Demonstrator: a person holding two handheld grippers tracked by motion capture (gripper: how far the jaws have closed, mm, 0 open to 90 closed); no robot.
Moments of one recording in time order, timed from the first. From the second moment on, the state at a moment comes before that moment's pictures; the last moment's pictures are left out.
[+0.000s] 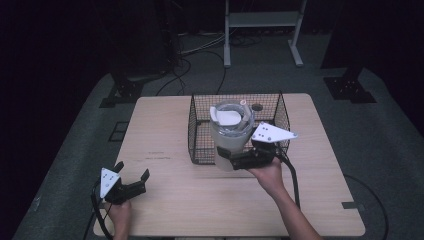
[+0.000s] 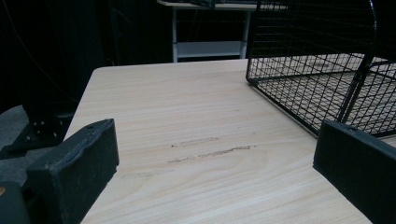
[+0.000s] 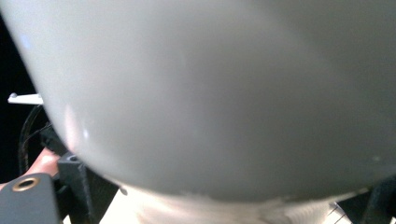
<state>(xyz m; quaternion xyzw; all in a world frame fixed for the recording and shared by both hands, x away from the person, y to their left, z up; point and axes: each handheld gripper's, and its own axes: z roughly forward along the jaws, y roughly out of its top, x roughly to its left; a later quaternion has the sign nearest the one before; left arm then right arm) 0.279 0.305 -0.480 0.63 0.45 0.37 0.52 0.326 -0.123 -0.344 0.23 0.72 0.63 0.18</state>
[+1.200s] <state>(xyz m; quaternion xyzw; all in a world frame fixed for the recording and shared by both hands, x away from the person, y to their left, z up) 0.279 0.306 -0.480 0.63 0.45 0.37 0.52 0.470 -0.102 -0.351 0.23 0.74 0.62 0.14</state>
